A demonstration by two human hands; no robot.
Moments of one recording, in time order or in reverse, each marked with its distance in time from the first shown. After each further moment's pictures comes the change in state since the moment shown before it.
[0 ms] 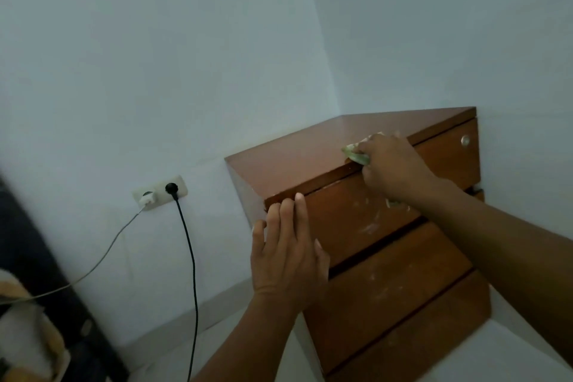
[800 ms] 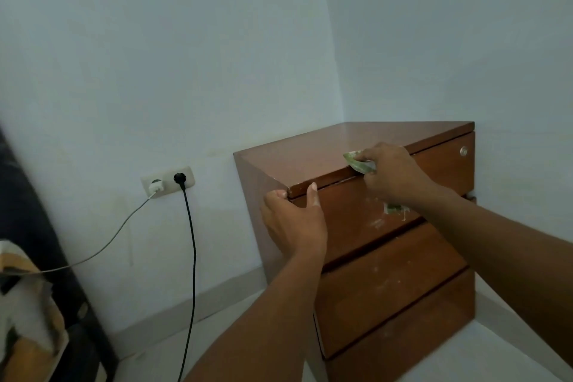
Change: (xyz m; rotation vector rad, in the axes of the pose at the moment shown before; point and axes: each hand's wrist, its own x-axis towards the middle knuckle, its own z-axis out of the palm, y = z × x) left_hand 0.038 0.008 -0.026 -0.927 0.127 -0.985; right_hand -0.027 -0.039 -0.017 0.163 -0.060 0.060
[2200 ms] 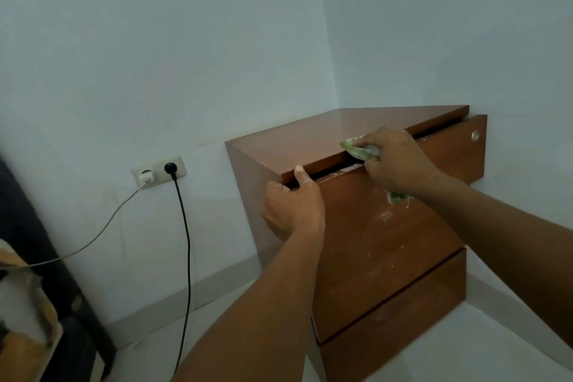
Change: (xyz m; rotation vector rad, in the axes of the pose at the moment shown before) left_hand -0.006 0.012 0.008 -0.035 0.005 -0.140; right_hand -0.007 0.016 -0.002 0.077 0.070 -0.065
